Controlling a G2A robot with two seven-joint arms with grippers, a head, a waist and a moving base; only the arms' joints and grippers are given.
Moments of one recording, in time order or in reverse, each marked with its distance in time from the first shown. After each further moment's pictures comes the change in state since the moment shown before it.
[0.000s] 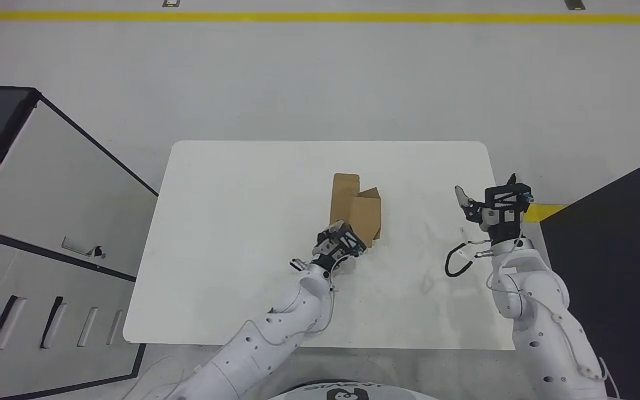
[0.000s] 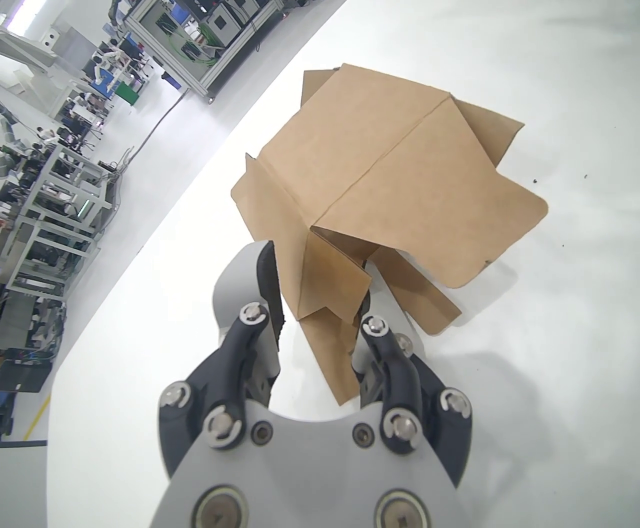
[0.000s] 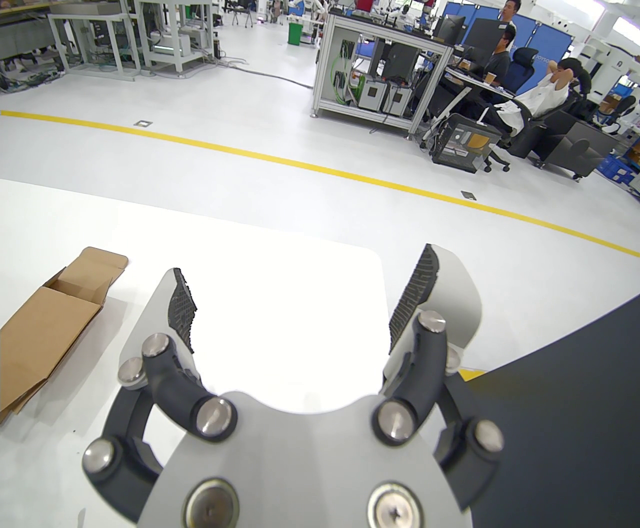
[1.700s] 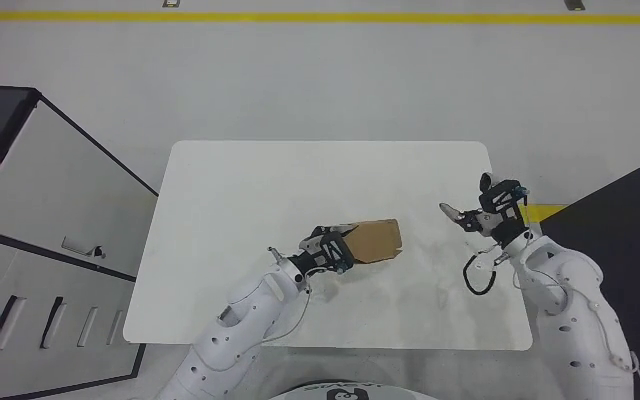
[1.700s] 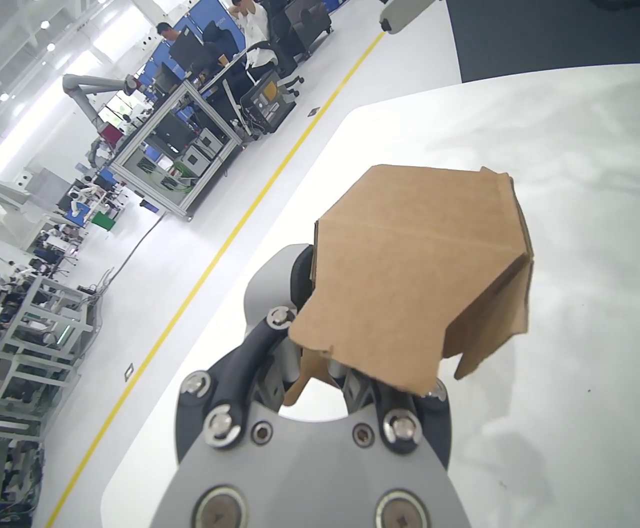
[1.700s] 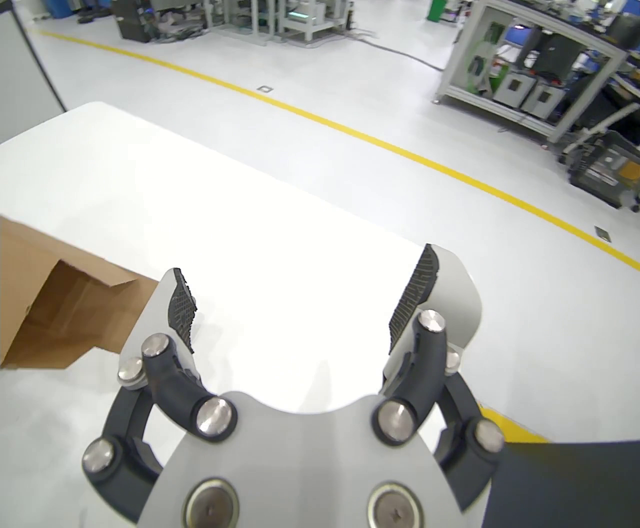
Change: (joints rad) left arm 0.237 0.137 -0.311 -0.542 0.162 -0.565 0.210; right arm 0.077 0.048 0.129 0.055 0.119 -0.648 0.179
